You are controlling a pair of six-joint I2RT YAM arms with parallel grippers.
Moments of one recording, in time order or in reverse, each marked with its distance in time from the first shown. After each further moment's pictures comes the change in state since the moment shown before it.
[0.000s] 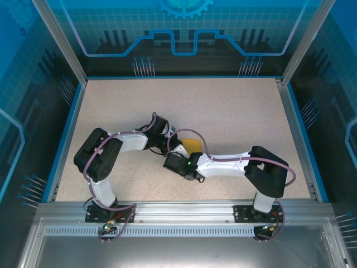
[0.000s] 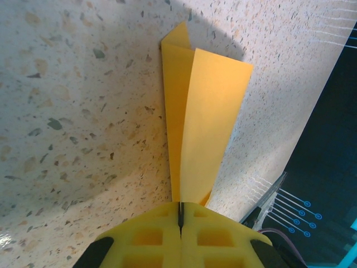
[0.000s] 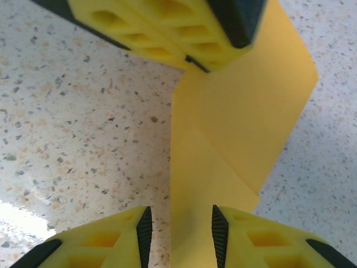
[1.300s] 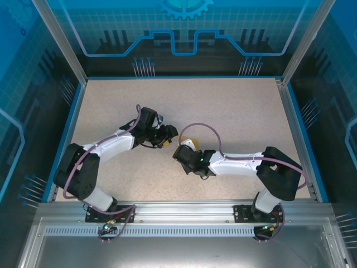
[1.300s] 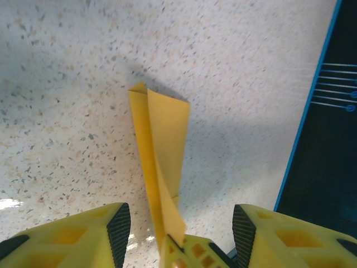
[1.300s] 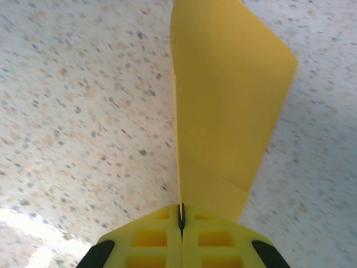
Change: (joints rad) left arm 0.065 -0.271 -0.003 -0.151 -0.185 0.001; right arm -0.113 -0.126 -0.158 0.256 -0.154 0.047
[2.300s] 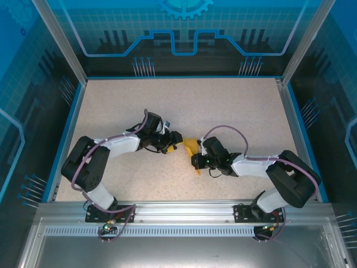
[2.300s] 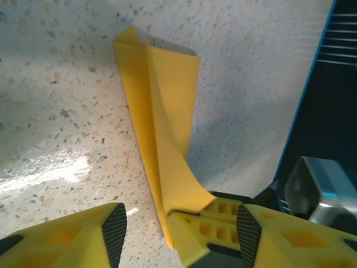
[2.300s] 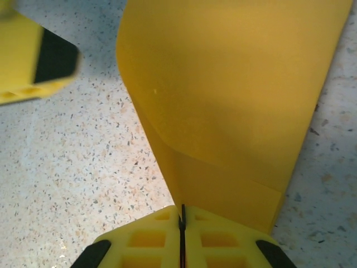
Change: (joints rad) left arm -0.036 0.141 -0.031 0.120 0.143 0.021; right arm -0.307 -0.140 -0.359 0.536 -0.598 0.135
